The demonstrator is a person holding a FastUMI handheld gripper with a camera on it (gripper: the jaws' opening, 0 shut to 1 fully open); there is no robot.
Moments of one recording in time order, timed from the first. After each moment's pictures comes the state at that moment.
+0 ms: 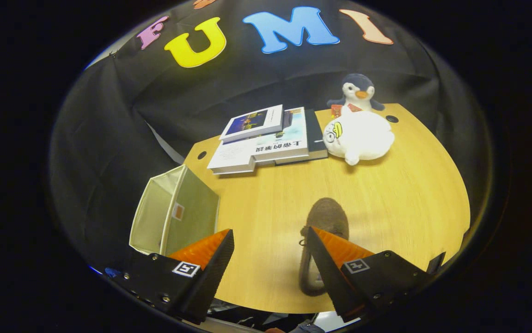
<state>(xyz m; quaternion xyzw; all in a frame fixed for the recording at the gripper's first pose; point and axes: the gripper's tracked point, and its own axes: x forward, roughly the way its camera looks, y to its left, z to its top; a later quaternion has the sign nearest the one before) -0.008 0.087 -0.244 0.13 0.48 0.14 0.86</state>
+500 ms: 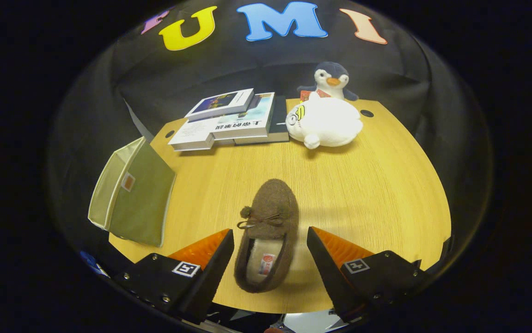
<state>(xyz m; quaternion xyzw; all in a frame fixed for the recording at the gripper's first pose) -0.027 0.019 -0.306 0.05 0.51 0.10 0.85</state>
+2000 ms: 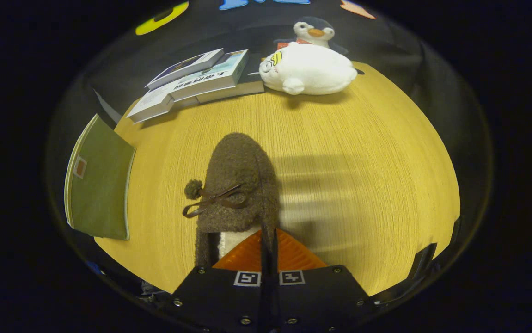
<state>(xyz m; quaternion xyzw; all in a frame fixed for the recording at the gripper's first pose) -0.049 0.010 -0.385 0.06 0.61 0.05 0.79</state>
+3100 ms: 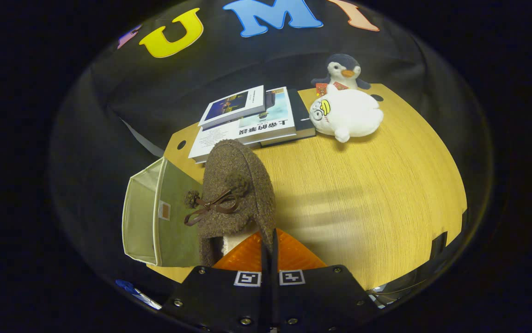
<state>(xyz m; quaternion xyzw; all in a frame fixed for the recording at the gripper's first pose) -0.016 0.124 -0.247 0.14 0.54 0.09 0.82</state>
